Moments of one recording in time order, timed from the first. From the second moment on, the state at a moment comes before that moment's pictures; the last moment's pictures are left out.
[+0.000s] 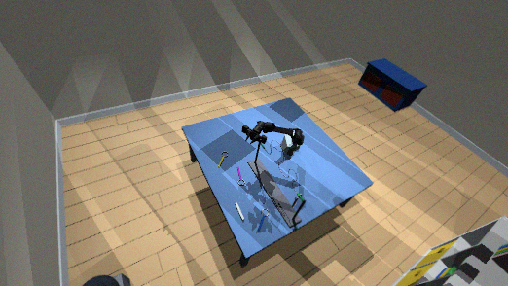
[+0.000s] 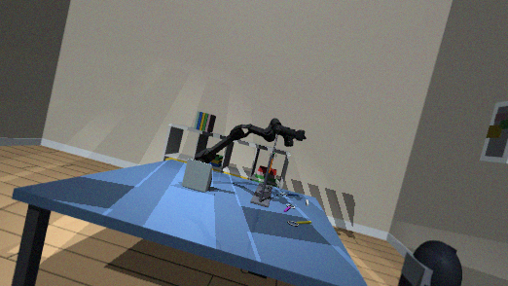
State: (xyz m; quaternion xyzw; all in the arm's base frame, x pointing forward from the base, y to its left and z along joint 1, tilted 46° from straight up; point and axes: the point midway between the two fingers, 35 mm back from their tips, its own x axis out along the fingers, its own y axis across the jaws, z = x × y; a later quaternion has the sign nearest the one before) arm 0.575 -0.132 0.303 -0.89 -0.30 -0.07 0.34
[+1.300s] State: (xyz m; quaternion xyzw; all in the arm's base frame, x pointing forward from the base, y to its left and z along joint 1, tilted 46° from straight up) arm 0.538 -0.177 0.397 -0.57 -0.16 -0.07 0.81
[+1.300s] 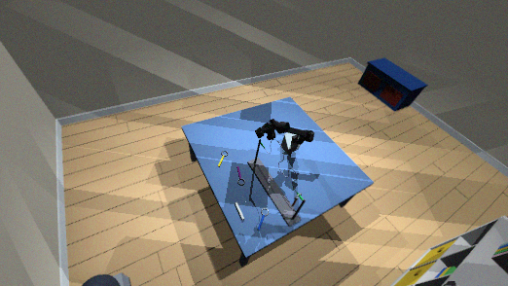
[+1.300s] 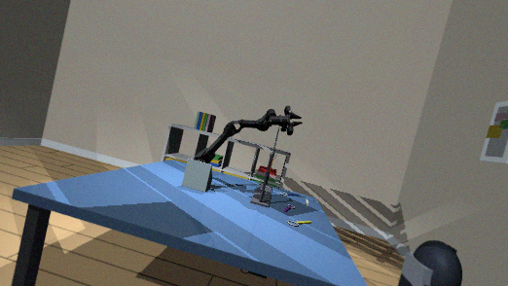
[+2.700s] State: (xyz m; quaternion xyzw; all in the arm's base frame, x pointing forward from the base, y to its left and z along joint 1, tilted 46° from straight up) arm 0.437 -0.145 0.460 0.13 -0.12 -0.14 0.97
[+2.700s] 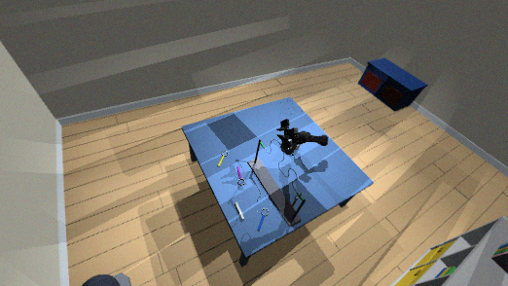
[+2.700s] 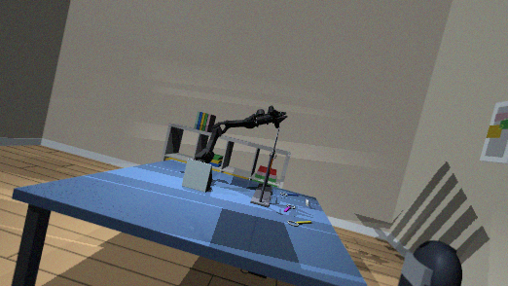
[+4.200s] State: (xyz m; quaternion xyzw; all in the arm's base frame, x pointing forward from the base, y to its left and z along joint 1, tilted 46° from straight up) arm 0.363 0.177 0.433 0.61 -0.01 0.04 0.79
